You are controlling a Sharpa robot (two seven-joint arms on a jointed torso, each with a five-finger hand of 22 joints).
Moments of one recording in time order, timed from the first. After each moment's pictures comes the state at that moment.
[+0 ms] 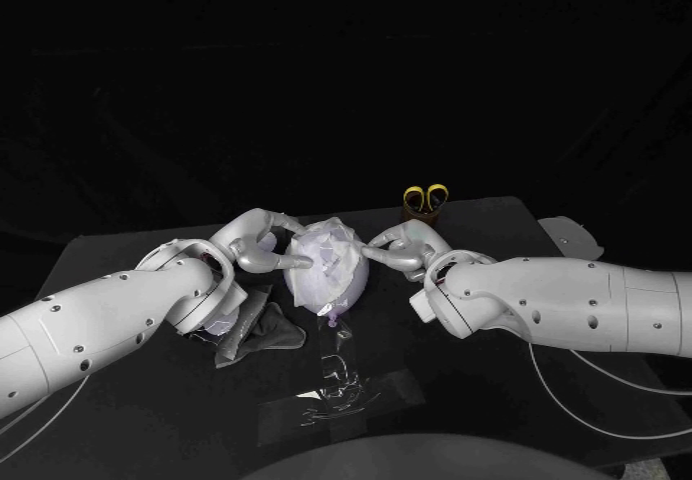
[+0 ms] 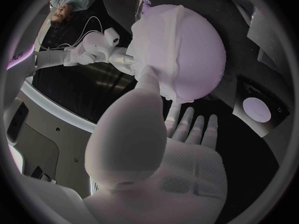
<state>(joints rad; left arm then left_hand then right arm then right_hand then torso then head) 1.18 -0.64 -0.12 1.32 -0.92 -0.31 0.14 1.58 -0.20 -0.06 0.30 0.05 0.67 0.18 0.32 0.14 0.50 0.17 0.05 0.05 0.23 0.20 0.14 0.04 0.08 0.23 0.29 0.11 0.10 1.14 -0.84 -0.22 1.63 -0.59 -0.79 -0.05 1.34 -0.03 0.40 0.07 0.05 1.03 0.07 0.35 0.46 1.46 0.01 1.37 1.31 1.46 -0.06 1.57 1.31 0.01 1.46 0.06 1.54 1.31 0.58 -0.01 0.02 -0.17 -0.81</state>
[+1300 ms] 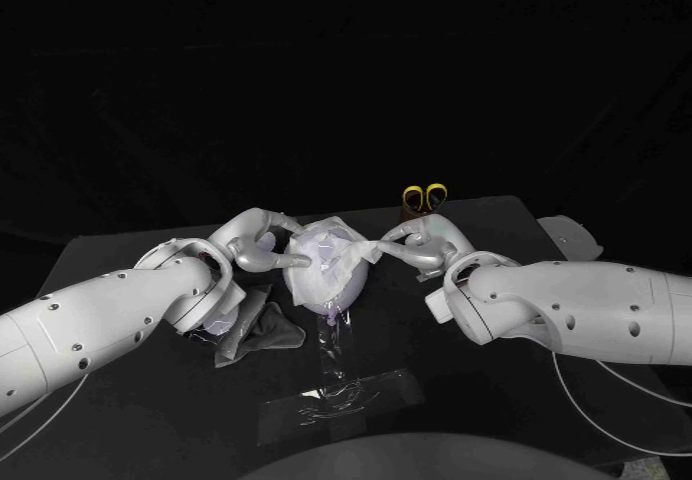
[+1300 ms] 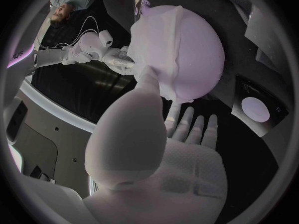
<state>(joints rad) 1.18 -0.65 -0.12 1.32 -0.91 -0.31 0.13 1.58 -0.19 -0.05 0.30 0.05 0.67 0.18 0.32 0.14 0.50 0.17 0.05 0.05 0.23 0.20 0.14 0.04 0.08 0.23 0.29 0.11 0.10 1.14 -0.95 -0.21 1.73 -0.54 -0.85 0.04 1.30 -0.03 0.51 0.03 0.05 1.03 0.06 0.40 0.47 1.46 -0.01 1.39 1.31 1.47 -0.07 1.57 1.31 0.01 1.47 0.04 1.55 1.31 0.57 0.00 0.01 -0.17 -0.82</state>
